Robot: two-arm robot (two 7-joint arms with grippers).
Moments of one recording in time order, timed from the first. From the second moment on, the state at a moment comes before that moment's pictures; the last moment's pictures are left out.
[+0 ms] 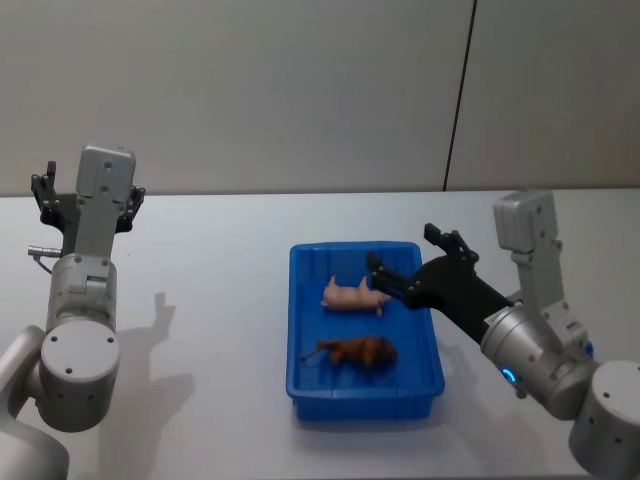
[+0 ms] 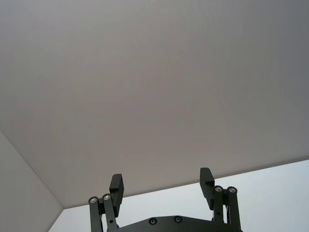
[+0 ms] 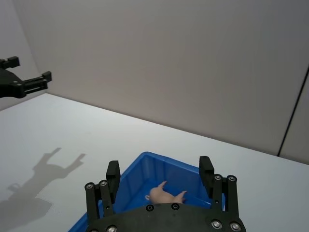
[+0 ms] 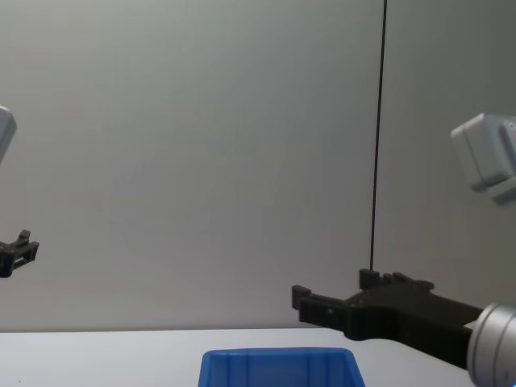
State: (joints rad) left arm -0.24 0.35 0.29 -1.40 -0.03 0.06 0.46; right arm 0.11 0.15 -0.33 -1.52 0.20 0.07 0.30
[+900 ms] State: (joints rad) left arm -0.24 0.35 0.29 -1.40 -0.03 0.06 0.46; right arm 0.03 0.22 -0.26 -1.58 0.17 0.17 -0.02
